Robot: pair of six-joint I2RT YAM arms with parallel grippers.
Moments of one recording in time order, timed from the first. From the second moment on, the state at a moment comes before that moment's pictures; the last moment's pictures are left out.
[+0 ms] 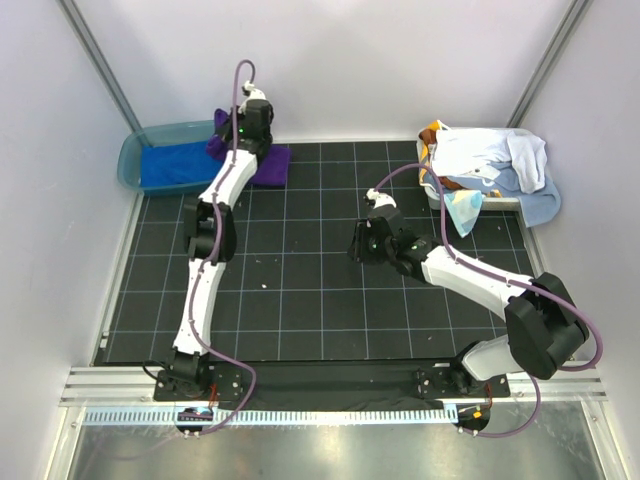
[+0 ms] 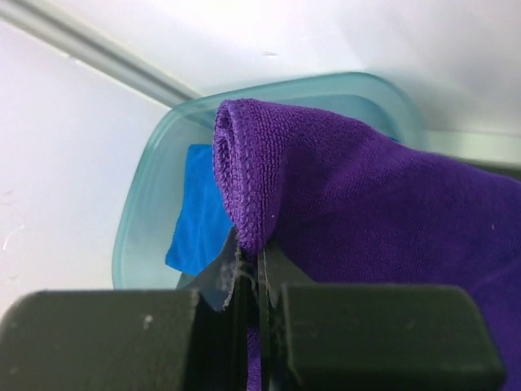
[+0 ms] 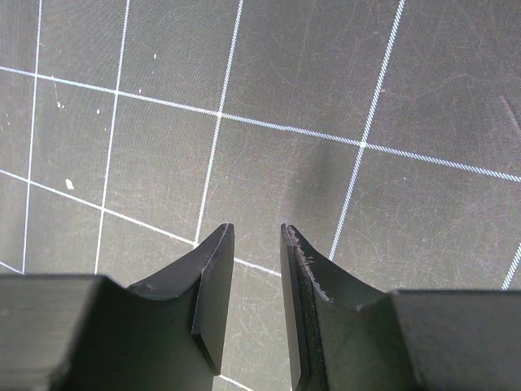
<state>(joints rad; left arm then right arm) -0.25 2.62 2.45 -0.19 -0.92 0.44 0.64 1.41 0.86 -0.17 0.06 0.53</state>
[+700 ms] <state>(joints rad) -0.10 2.56 2.40 -0.29 -0.76 0.24 0.64 1.43 0.86 -0.16 0.04 0.53</state>
